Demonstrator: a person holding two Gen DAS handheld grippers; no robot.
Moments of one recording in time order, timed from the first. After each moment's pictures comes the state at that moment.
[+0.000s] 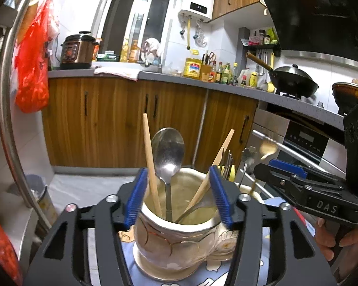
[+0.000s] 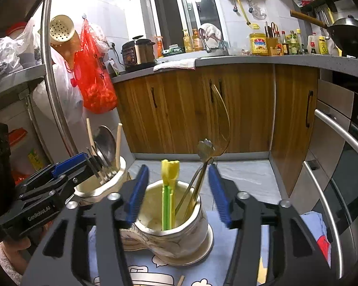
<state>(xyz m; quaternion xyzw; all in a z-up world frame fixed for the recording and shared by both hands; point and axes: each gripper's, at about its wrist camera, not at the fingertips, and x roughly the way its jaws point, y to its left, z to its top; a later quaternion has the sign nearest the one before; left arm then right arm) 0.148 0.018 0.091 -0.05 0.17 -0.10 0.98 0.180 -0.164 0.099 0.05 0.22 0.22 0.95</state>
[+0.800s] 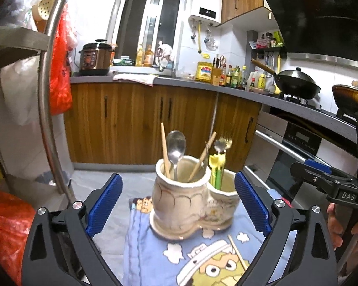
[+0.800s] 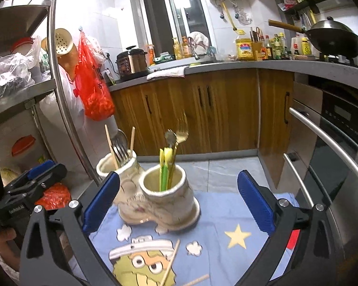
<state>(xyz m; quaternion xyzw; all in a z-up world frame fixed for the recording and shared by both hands) 0.052 0.019 0.129 -0.04 0.18 -0.05 0.98 0.096 -0.215 0.127 0.07 0.22 0.19 0.95</state>
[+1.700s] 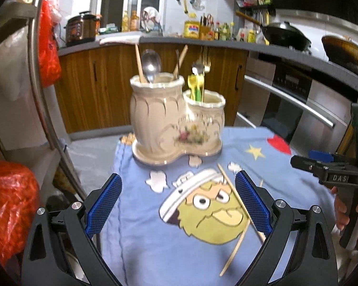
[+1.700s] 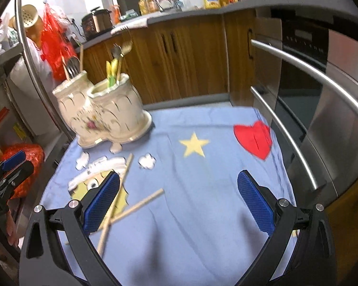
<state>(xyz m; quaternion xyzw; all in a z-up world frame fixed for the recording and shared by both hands) 0.015 -0.014 0.045 0.00 0.29 -0.07 0.95 0.059 -0.263 0.024 0.07 0.36 0.11 0.92</state>
